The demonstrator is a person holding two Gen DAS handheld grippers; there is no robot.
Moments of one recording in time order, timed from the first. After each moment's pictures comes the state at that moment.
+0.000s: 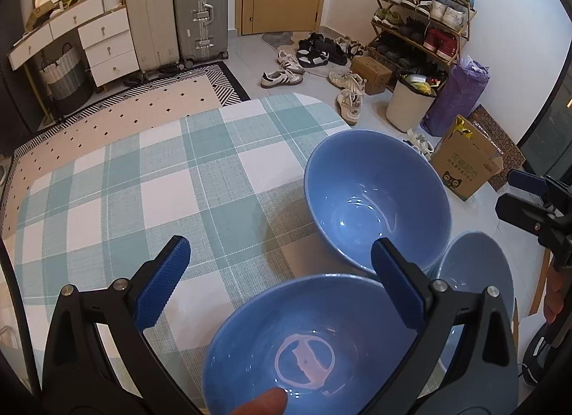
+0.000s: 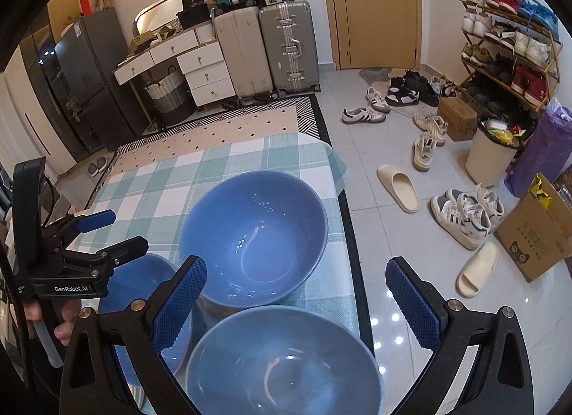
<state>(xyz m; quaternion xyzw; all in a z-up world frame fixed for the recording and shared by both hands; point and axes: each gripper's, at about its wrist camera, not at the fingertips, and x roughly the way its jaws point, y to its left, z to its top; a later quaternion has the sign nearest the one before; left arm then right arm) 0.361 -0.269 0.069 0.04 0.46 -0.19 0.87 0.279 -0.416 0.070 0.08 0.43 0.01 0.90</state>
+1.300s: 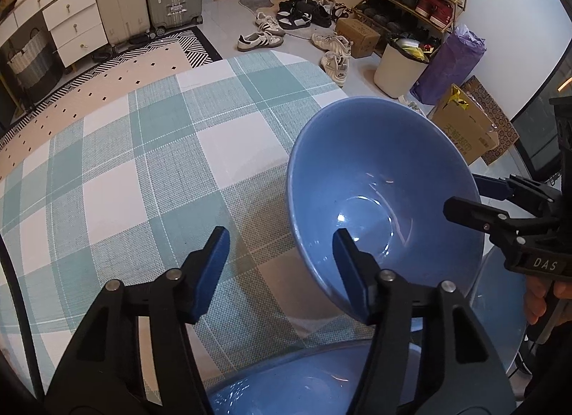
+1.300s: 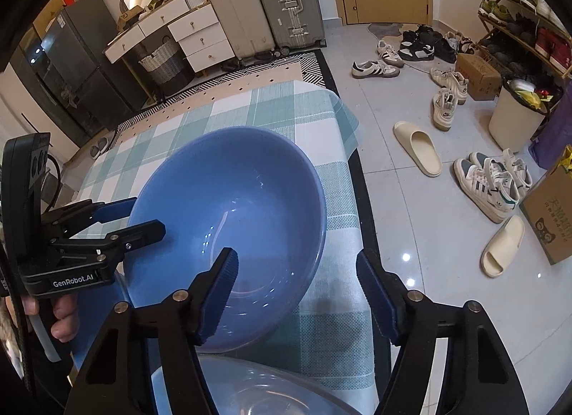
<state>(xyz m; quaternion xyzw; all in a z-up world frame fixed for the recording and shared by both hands) 0.427 -0.310 0.000 0.05 0.52 -0.22 0.82 0.346 -0.431 -0.009 0.11 0.50 0.04 0.86</state>
